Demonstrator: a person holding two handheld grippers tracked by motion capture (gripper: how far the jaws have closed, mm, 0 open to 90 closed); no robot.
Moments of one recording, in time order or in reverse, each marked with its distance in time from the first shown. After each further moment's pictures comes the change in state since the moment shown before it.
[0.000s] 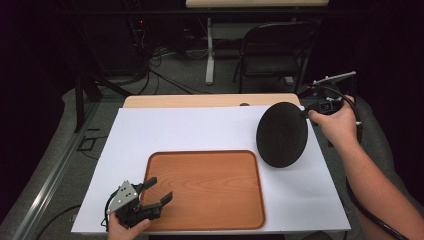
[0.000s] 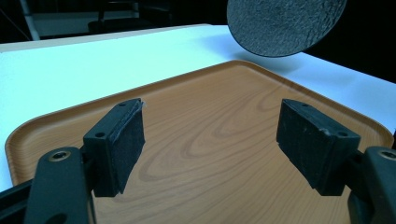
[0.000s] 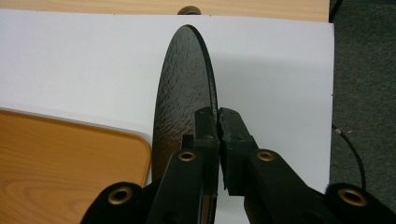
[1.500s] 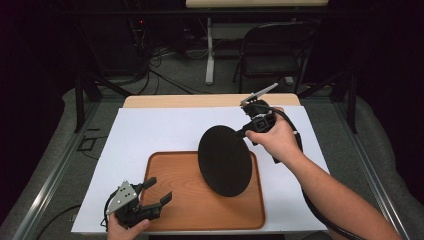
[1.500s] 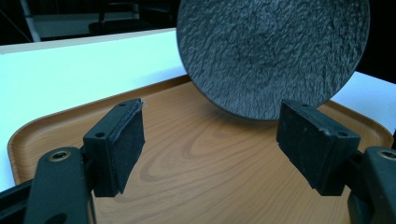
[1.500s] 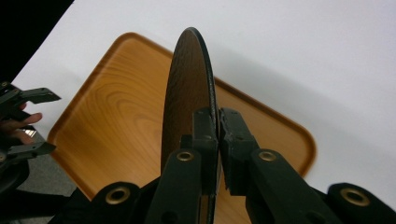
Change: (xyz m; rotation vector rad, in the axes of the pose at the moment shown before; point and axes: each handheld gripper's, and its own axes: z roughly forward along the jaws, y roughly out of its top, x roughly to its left) left arm 0.000 0.000 -0.001 -0.005 0.000 0.001; right arm 0.163 -0.027 0.026 0.133 0.306 -0.302
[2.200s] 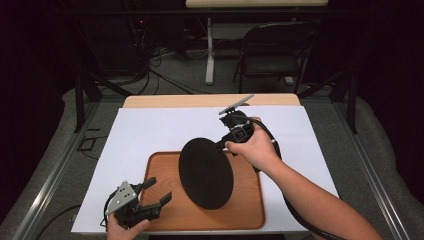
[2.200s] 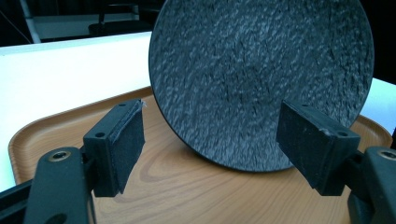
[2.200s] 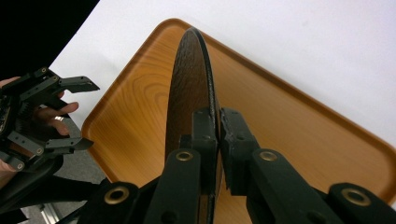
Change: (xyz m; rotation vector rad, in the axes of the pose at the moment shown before) left arm 0.000 0.000 -0.001 -0.003 0.000 0.001; right arm 0.036 -0.003 0.036 0.042 0.110 -0.035
